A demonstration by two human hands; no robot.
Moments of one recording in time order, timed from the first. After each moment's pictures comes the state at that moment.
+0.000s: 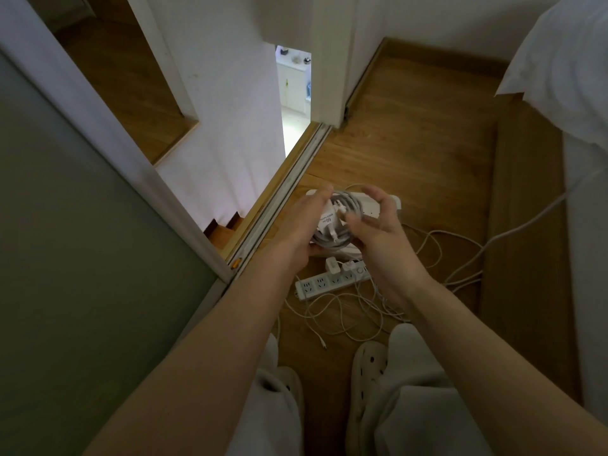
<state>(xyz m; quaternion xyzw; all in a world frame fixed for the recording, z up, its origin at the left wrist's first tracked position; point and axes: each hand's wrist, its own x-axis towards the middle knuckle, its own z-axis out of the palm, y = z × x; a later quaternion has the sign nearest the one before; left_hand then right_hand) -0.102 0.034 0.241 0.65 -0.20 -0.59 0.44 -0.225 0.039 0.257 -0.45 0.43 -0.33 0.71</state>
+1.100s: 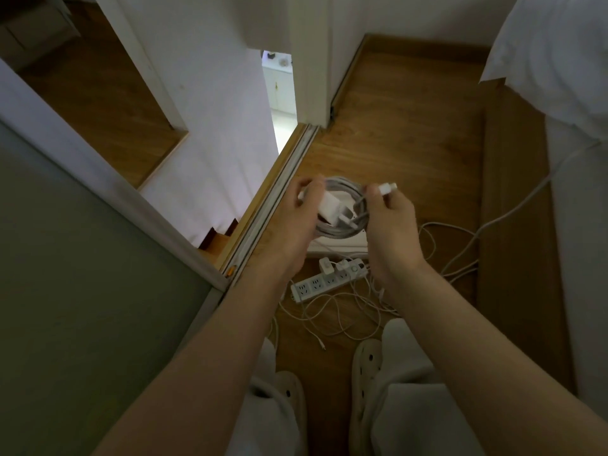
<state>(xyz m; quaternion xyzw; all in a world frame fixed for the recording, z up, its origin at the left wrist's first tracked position) -0.125 0.029 0.242 0.59 -0.33 -0.52 0.52 -0.235 0.022 0.271 -0.40 0.55 -0.43 0.59</state>
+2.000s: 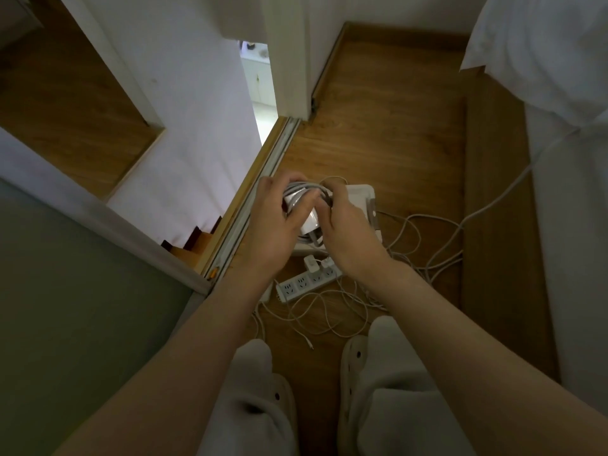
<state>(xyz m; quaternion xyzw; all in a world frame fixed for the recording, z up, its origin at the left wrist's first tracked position) -0.119 0.026 0.224 0.64 -0.57 -0.23 0.46 -0.238 0.003 0.231 -0.73 0.47 -0.28 0.41</state>
